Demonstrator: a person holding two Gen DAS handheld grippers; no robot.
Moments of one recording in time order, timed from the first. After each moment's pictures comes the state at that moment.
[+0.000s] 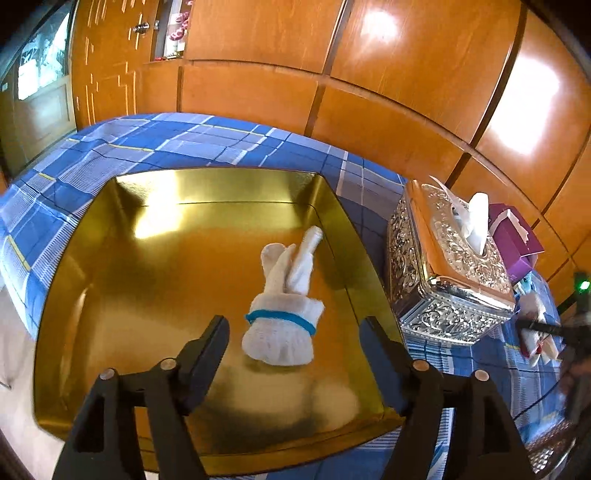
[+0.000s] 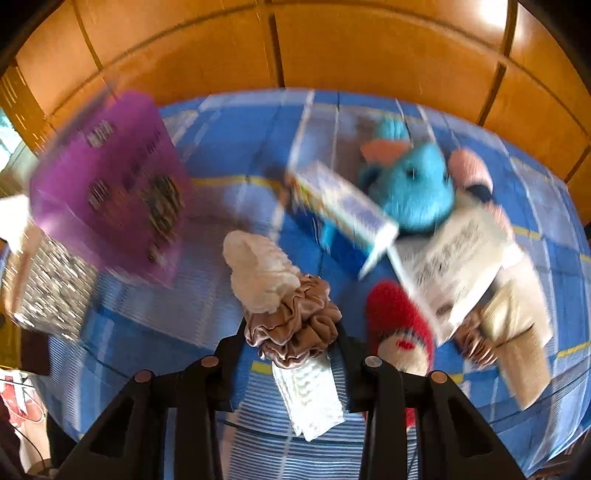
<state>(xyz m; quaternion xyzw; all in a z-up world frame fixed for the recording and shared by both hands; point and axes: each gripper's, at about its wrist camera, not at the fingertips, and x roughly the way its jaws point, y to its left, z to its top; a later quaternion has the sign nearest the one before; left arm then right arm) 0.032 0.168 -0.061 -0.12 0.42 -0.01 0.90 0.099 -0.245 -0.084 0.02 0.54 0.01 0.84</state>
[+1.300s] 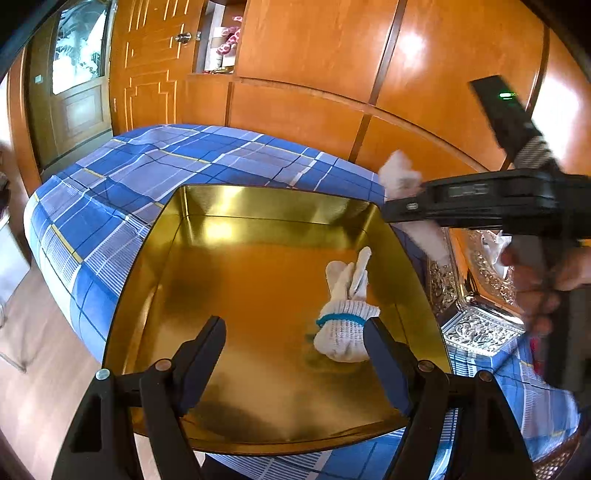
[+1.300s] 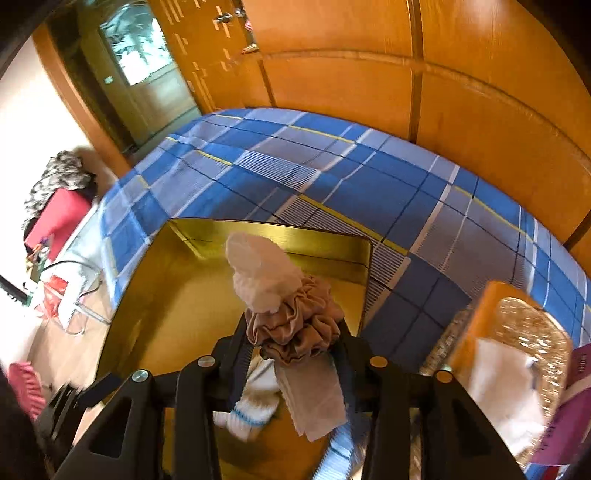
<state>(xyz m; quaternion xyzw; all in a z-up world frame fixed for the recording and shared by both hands) 0.004 0.220 -0.048 -0.13 0.39 0.05 0.91 0.150 0.094 -0.053 -0.08 0.50 0.29 0.81</state>
